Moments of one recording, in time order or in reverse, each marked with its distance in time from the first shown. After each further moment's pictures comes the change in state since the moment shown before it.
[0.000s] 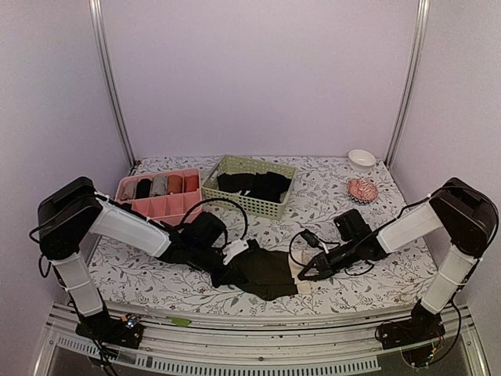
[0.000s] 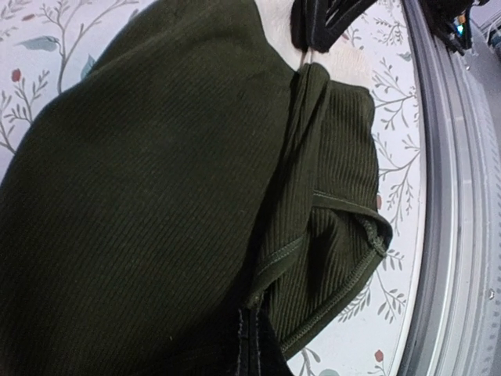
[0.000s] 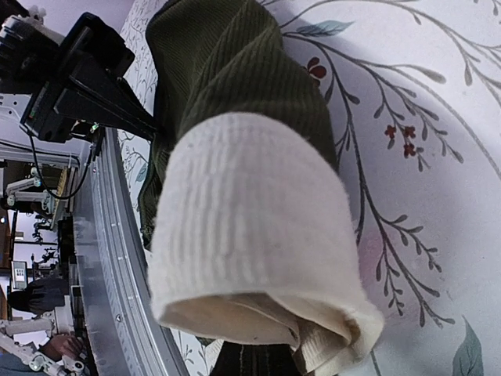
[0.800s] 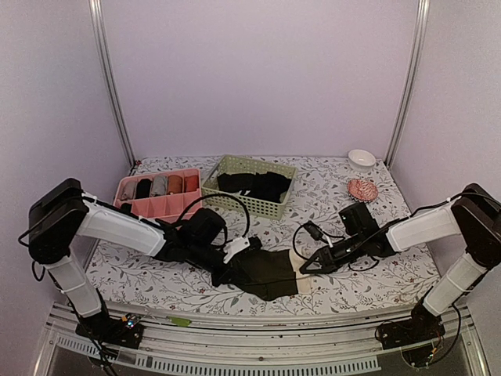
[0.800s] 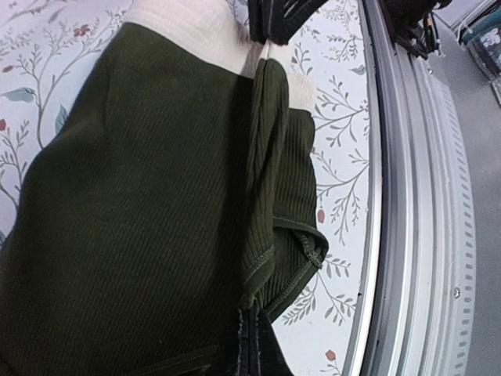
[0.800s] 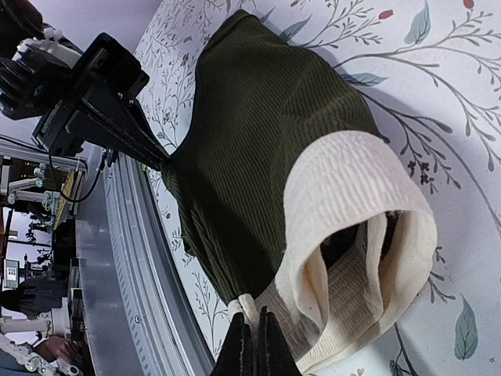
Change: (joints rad) left arm -0.024 -0.087 0.010 -0.036 0.035 0.003; right arm 0.002 -0.138 0.000 -0.068 0.015 0.003
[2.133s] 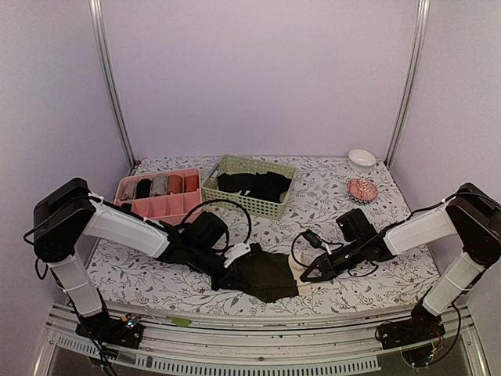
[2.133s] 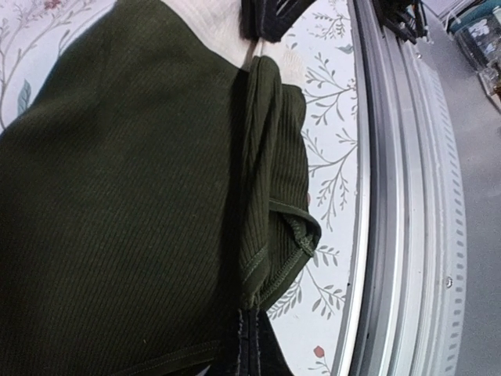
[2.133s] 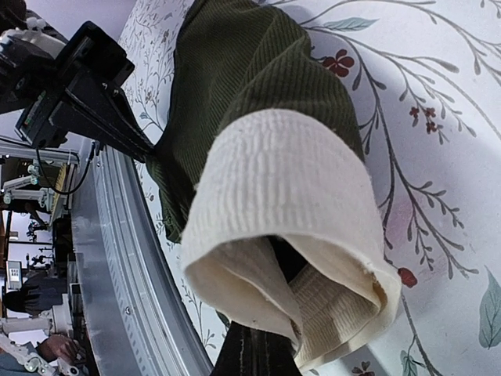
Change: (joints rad) left arm -0.006 0.051 0.000 -0.014 0.054 -0.003; right arm 0.027 0.035 -0.026 -0.004 0.020 0.016
